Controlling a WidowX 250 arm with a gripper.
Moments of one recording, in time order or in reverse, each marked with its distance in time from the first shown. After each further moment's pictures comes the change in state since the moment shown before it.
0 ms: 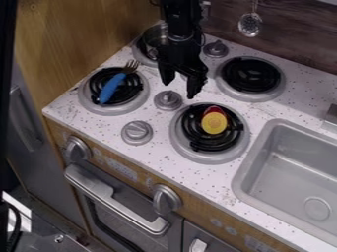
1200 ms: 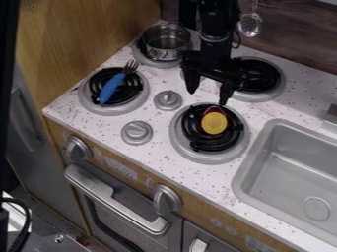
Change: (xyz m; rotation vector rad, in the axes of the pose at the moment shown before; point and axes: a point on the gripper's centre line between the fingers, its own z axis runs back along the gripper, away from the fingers) arm 0.000 -0.063 0.024 -0.042 0.057 0.155
